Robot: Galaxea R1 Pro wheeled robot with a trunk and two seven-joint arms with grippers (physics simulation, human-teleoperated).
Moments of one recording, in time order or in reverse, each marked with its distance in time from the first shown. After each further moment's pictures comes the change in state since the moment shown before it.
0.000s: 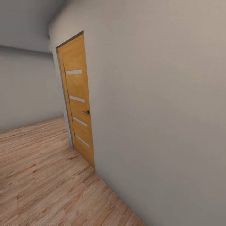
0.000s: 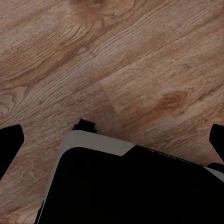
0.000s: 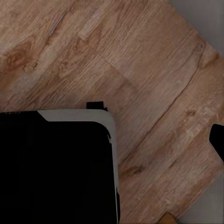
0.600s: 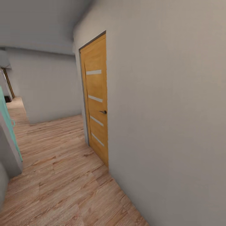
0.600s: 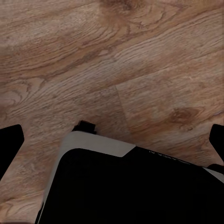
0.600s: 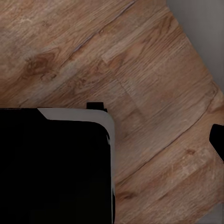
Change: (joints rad) left arm 0.000 0.000 0.000 0.000 0.000 -0.006 0.000; right arm 0.000 0.004 0.001 0.000 0.053 -0.003 -0.002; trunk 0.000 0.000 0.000
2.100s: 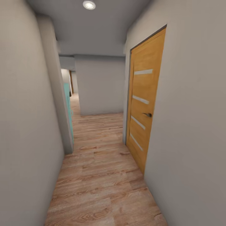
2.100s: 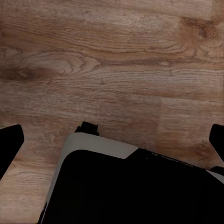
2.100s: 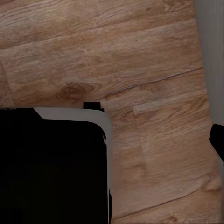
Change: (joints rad) left arm 0.000 0.008 0.003 -0.001 0.002 -0.001 0.001; right arm 0.000 -0.008 0.002 0.000 0.001 0.001 0.000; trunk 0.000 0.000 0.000
